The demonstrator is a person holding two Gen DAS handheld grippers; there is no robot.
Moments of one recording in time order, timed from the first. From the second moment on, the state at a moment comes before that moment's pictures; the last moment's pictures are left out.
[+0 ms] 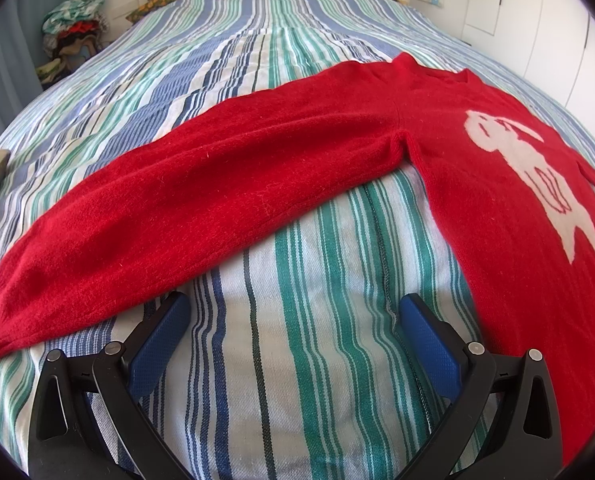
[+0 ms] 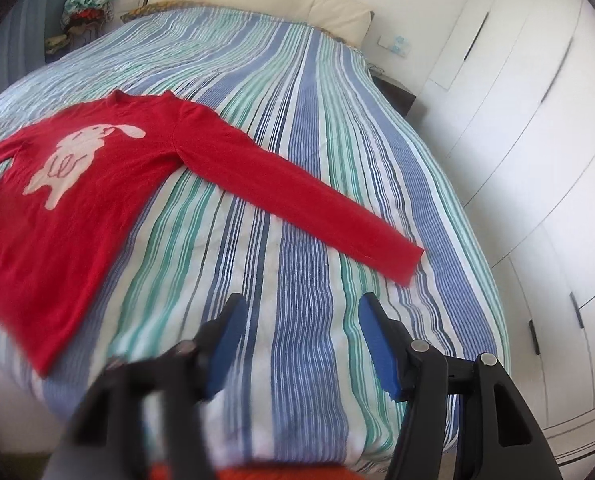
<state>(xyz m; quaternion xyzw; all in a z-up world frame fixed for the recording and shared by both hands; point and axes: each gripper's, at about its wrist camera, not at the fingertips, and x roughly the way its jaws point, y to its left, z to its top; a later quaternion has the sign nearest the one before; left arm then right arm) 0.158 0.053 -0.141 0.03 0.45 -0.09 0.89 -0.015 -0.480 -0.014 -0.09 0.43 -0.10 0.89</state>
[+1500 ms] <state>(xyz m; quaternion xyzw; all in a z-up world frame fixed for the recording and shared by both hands) 0.175 0.050 -0.139 0.03 0.50 -0.07 0.86 0.073 -0.710 -0.126 0.43 0.38 -0.17 0.80</state>
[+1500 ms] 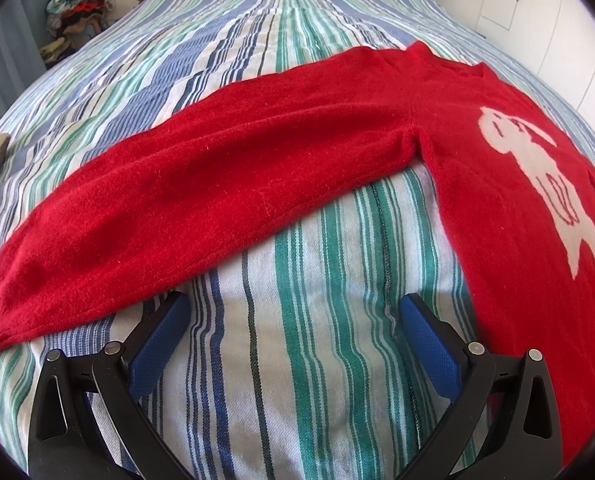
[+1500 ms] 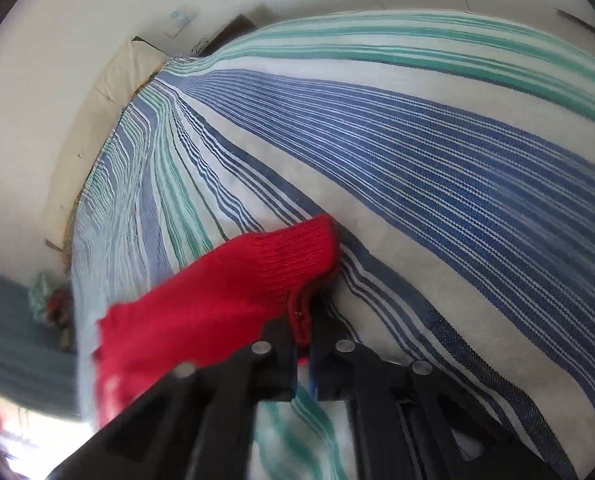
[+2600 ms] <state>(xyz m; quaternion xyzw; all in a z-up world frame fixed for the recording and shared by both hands) 0.109 0.118 -0.116 -0.11 0.44 -0.04 0.89 0.301 -0.184 -0.041 0.26 0.47 0.29 0.79</state>
